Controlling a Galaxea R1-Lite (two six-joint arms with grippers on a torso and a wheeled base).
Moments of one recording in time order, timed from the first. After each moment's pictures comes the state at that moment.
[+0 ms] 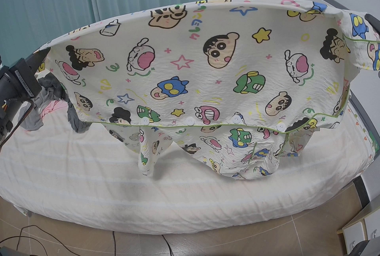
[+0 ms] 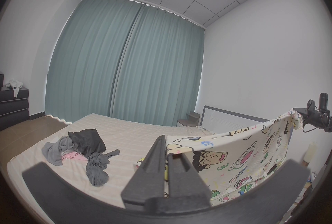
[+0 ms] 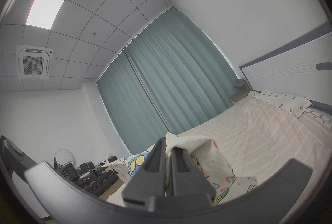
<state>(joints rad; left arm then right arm) -0.39 1.12 -0.64 -0.77 0.24 -0.09 0.42 1.03 -0.84 -0.55 0.02 0.46</state>
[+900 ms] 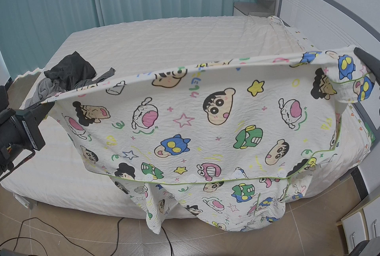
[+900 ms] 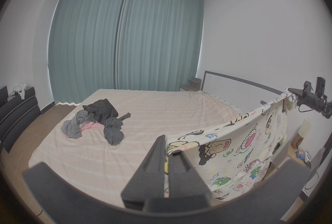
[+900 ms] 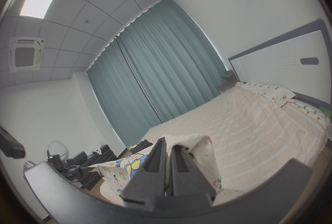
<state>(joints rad) -0.39 1.01 -0.61 -0.34 0.24 -0.09 0.31 1.05 -0.70 -0.58 0.08 0.46</state>
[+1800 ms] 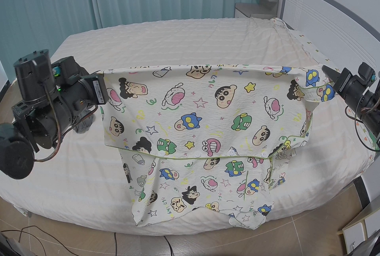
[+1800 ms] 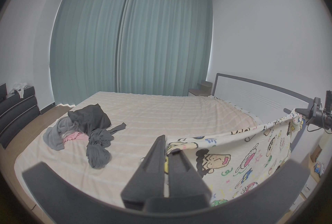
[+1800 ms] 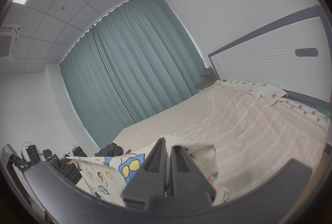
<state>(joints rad) -0.38 1.54 -0.80 -0.73 0.31 -0.10 0.13 1.49 -0.66 -0.96 0.08 0.45</state>
